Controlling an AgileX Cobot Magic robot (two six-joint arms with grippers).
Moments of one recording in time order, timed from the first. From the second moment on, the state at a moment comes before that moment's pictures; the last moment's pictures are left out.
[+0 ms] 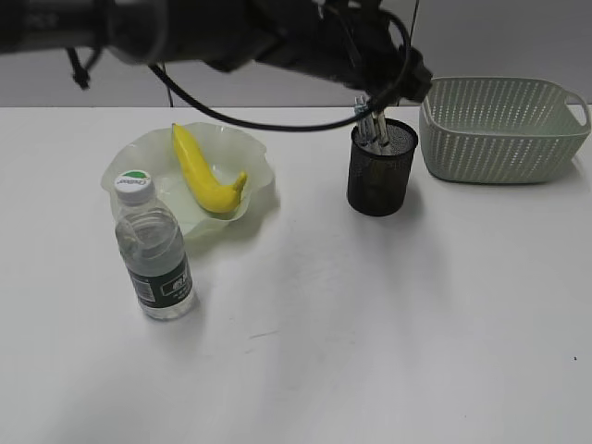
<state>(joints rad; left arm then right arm) -0.72 2.14 -1.81 -0.73 0.30 0.85 0.39 0.01 -0.51 0.02 1.04 0.09</state>
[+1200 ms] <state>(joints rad) -0.69 0.15 -0.59 -0.01 1.06 -0.04 0.39 0.01 -0.51 0.01 1.04 0.10</state>
